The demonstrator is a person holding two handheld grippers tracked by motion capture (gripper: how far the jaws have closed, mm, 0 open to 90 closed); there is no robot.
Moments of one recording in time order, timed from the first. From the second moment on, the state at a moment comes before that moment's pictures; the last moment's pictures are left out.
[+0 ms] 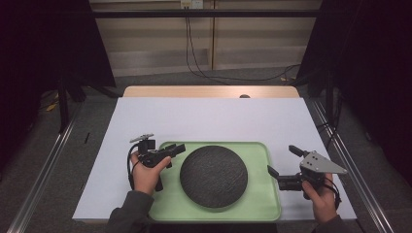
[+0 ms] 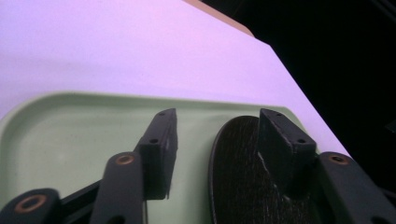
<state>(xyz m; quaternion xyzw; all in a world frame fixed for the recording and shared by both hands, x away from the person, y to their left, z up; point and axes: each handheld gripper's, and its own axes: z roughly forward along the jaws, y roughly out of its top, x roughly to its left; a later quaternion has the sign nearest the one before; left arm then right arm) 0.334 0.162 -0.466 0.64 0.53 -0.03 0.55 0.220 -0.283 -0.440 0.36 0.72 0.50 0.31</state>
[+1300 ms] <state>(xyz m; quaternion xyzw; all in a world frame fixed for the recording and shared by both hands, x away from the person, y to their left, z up) 0.337 0.192 -0.449 0.67 0.43 0.07 0.59 0.214 -0.288 -0.441 0.37 0.72 0.50 0.32</state>
